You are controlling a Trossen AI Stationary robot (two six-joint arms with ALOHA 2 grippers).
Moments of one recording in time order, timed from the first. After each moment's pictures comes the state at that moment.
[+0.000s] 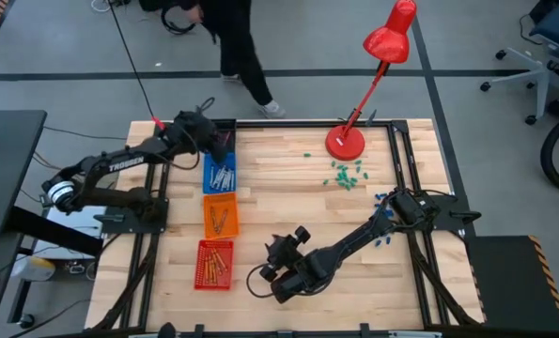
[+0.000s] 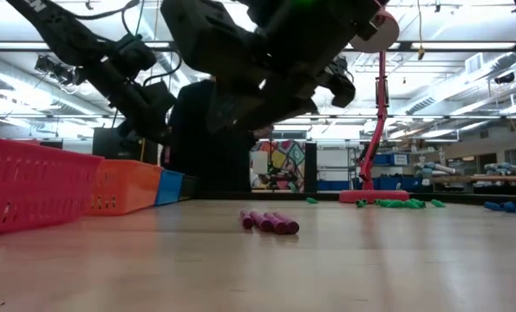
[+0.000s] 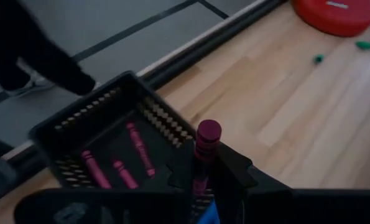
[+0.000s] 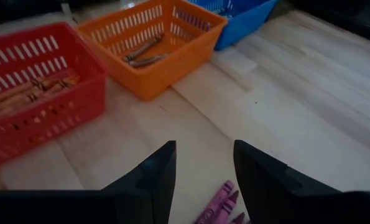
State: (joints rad) left arm 0.79 1.17 0.59 -0.05 0.05 -0.06; right arm 0.50 2.22 1.64 -0.54 0.97 0.98
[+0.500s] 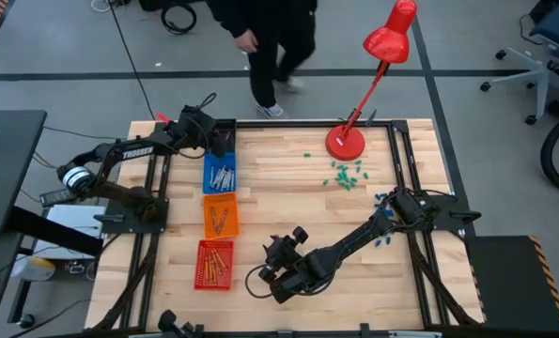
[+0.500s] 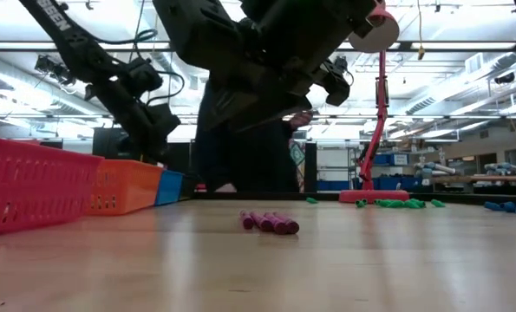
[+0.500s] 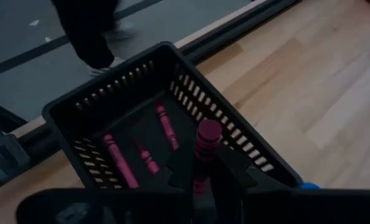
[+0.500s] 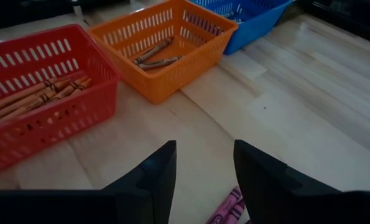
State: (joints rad) left arm 0.89 1.34 0.63 -0.01 0.06 -0.06; right arm 0.50 2.22 1.64 -0.50 0.96 0.93
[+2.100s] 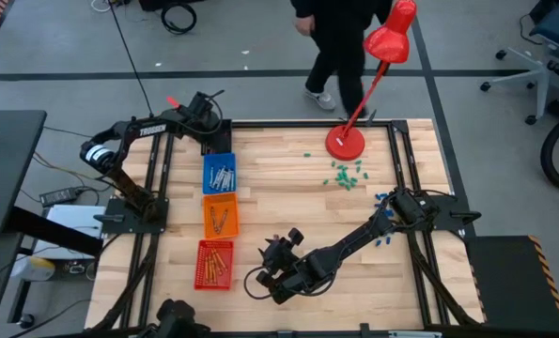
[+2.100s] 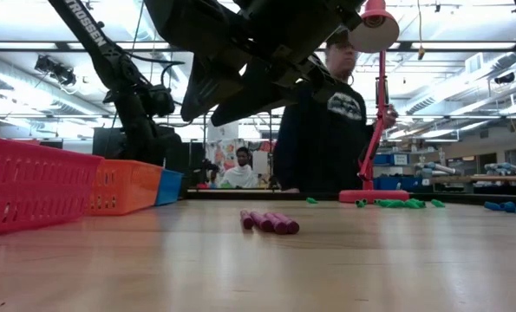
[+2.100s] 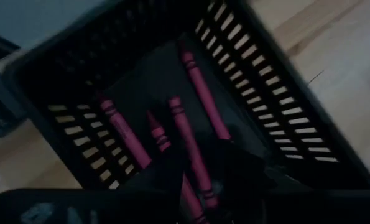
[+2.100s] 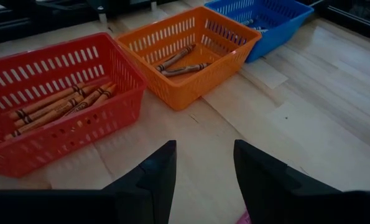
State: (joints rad) left arm 0.99 1.59 0.89 -0.40 0.10 -0.02; right arm 0.50 2.22 1.64 -0.39 0.94 0.83
